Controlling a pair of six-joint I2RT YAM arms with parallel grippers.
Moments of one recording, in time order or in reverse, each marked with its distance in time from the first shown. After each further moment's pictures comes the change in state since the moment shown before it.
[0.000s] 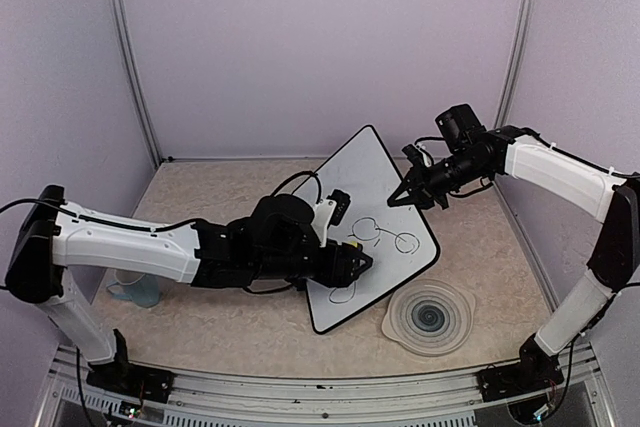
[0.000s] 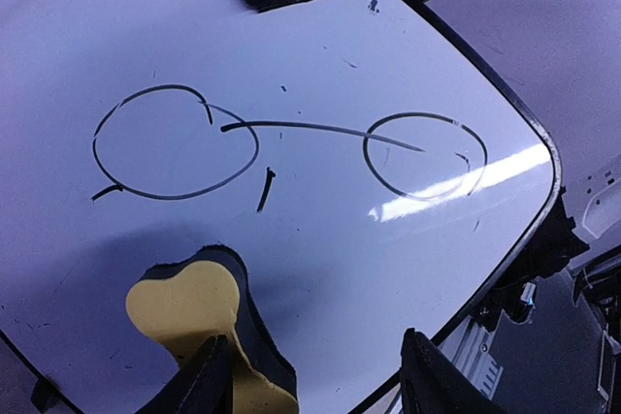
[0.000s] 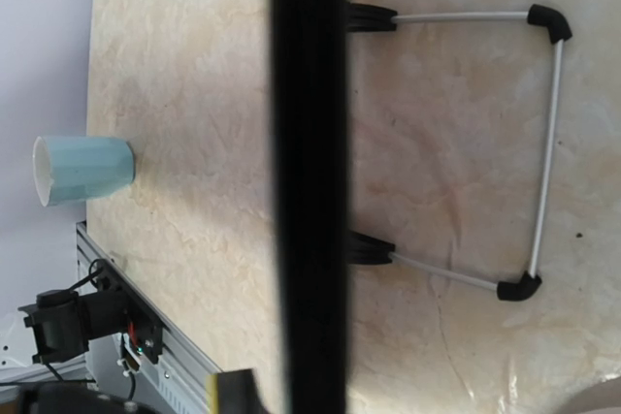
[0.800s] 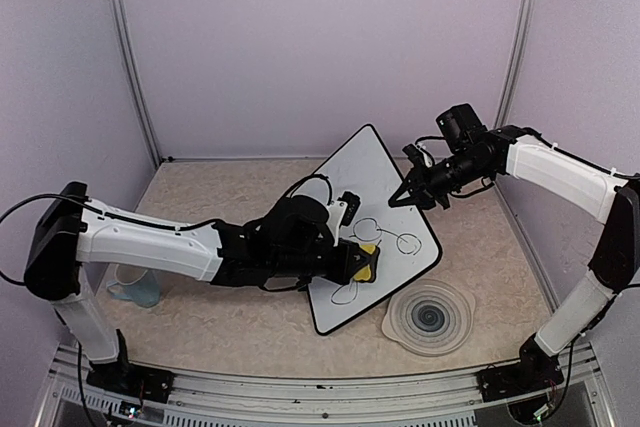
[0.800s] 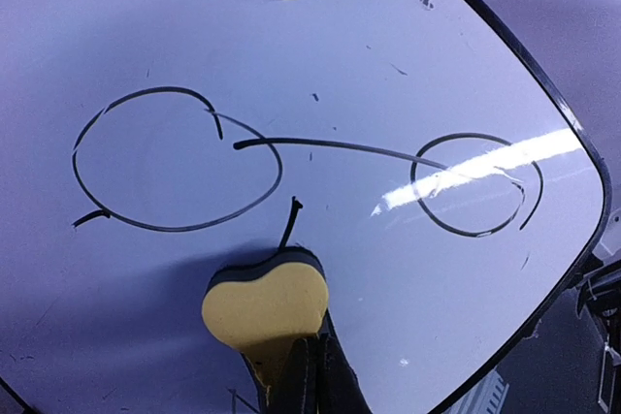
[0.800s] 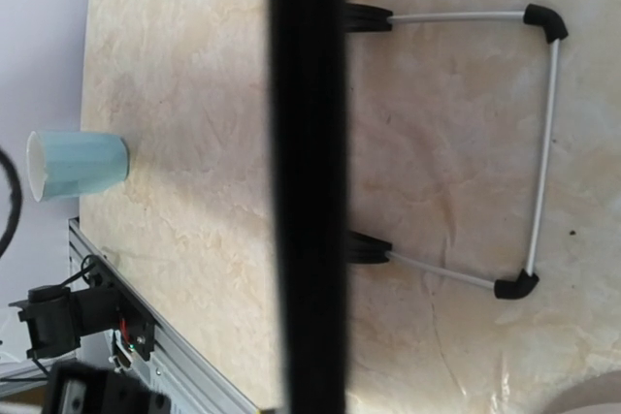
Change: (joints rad) left arm 0.020 0.085 0.026 0.068 0.040 -0.023; right arm 0.003 -0.010 0.000 -0.011 0.010 -0.006
